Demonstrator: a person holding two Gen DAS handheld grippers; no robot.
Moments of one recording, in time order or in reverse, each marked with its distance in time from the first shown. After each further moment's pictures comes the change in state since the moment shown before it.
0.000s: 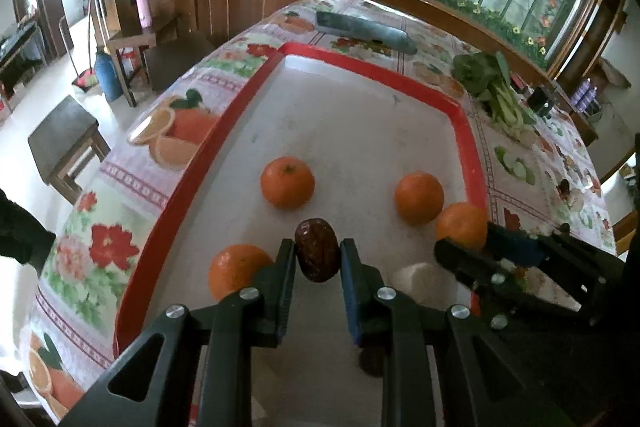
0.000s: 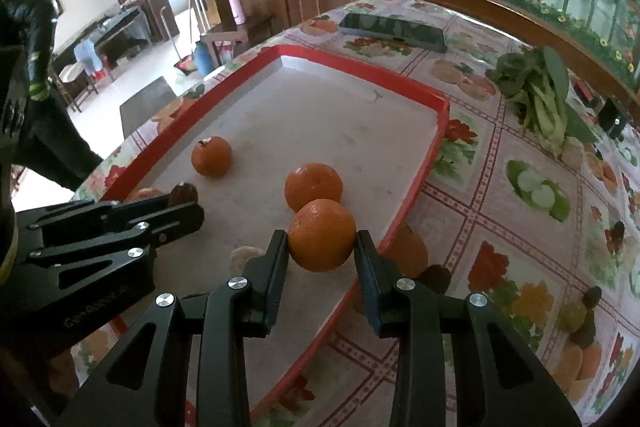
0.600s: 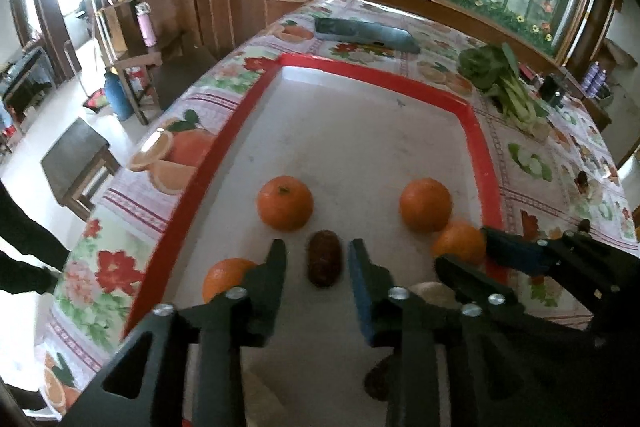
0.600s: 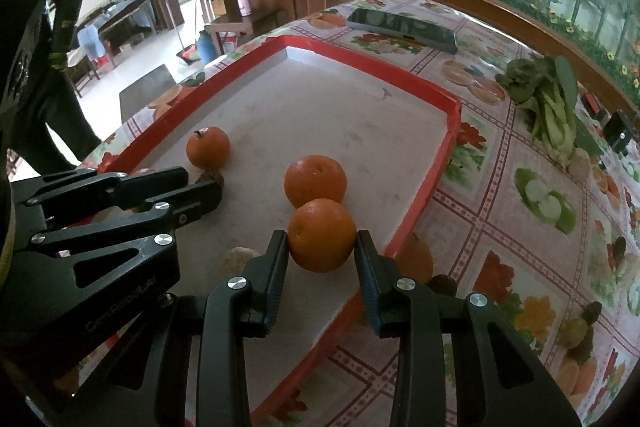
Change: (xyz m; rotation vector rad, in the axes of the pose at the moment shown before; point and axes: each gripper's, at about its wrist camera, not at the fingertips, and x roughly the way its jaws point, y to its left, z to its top) left arm 0.004 -0.009 0.004 0.052 -0.032 0.088; right arm 0.007 0.002 -0.001 -0.038 0.006 -0.013
